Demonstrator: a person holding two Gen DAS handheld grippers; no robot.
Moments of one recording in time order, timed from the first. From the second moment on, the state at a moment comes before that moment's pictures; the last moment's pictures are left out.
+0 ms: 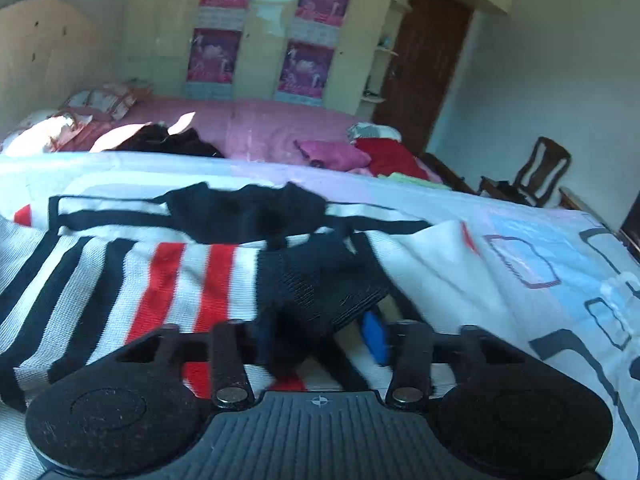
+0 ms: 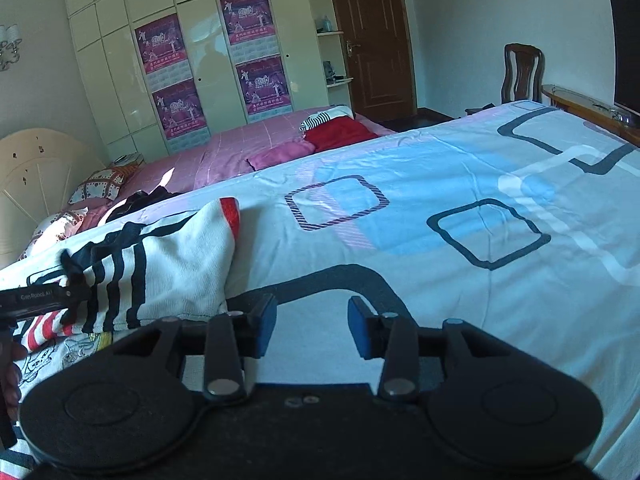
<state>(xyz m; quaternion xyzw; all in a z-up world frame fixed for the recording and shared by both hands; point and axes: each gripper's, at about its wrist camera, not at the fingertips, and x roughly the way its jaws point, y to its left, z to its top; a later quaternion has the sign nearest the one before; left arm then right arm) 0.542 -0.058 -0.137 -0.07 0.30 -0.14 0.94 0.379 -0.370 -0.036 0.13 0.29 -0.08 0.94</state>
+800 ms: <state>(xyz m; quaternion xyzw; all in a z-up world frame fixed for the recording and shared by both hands) 0.452 0.137 -0.169 -0.09 0.32 0.08 0.94 0.504 -0.194 -0.075 0.24 0.36 0.10 0.90</state>
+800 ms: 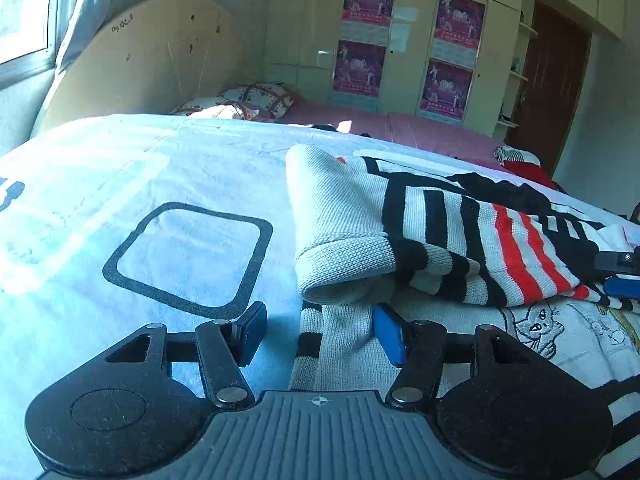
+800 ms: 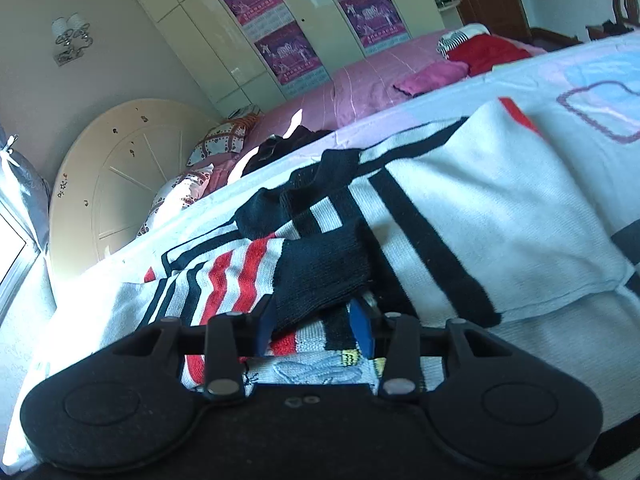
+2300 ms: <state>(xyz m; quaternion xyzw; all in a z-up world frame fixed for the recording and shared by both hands) 0.460 0.138 -0.146 -0.07 0.31 0.06 0.95 0.490 -0.272 -0.060 0.16 0.33 0.02 0.93</state>
